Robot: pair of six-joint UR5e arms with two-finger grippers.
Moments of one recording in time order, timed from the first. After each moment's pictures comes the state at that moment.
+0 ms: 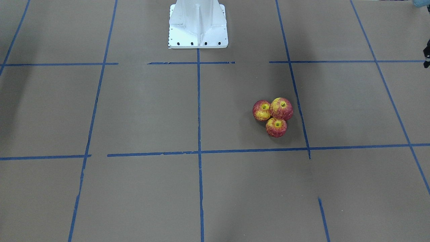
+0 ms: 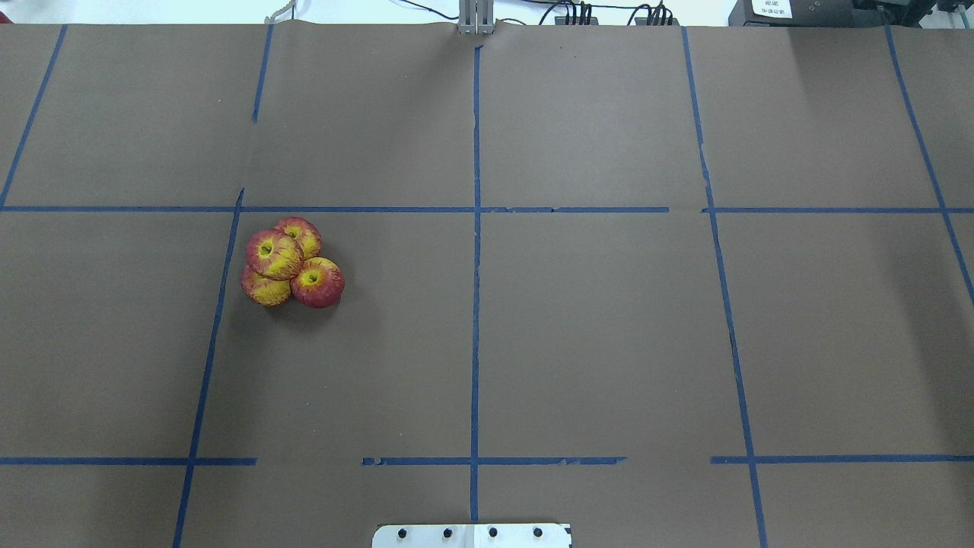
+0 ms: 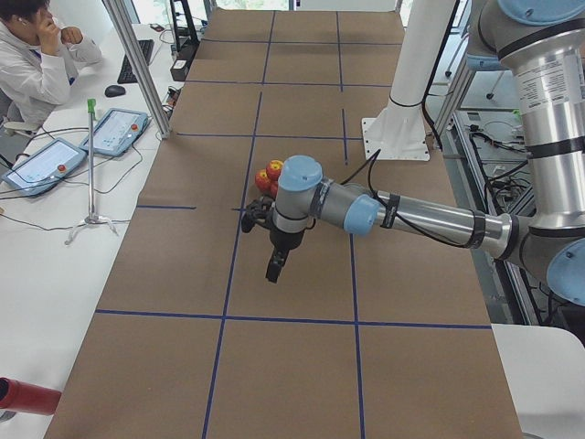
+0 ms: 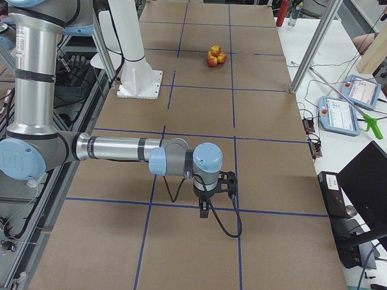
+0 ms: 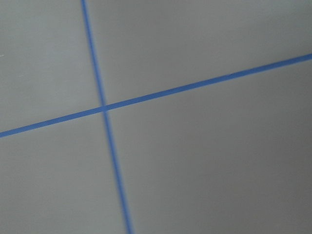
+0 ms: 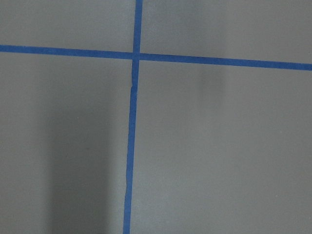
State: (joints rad) left arm -1.51 -1.31 -1.90 -1.75 -2.22 0.12; right arm 1.59 -1.71 1.71 -1.58 2.29 -0.06
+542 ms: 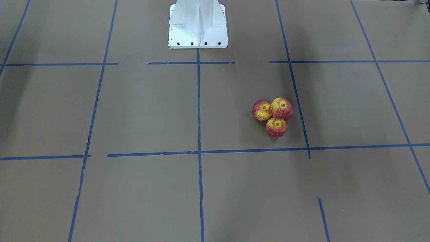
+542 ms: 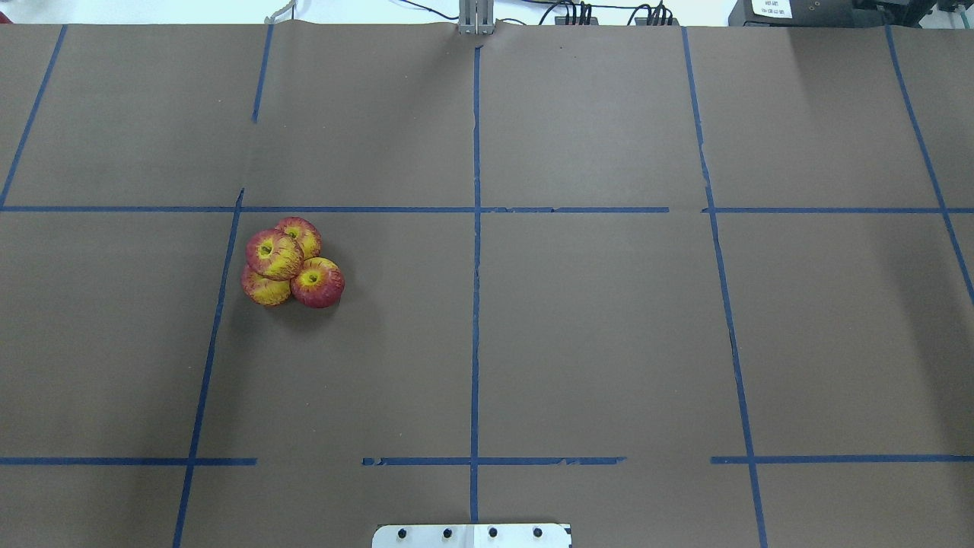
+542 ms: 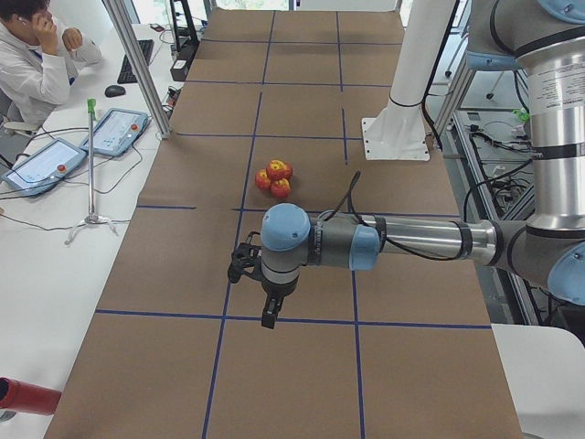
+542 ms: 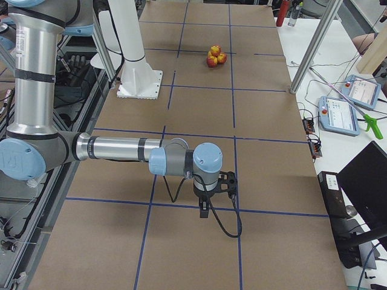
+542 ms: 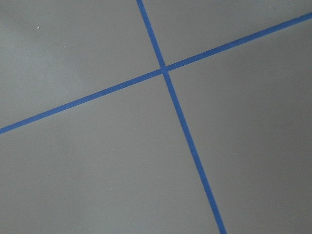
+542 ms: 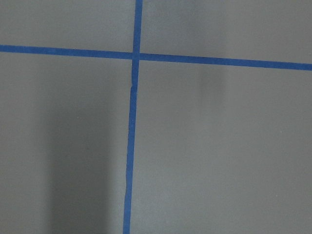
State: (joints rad) left arm -1.63 -1.43 -1.82 -1.52 -2.32 0.18; right arm 1.59 -1.71 1.71 -1.58 2.29 -0.06
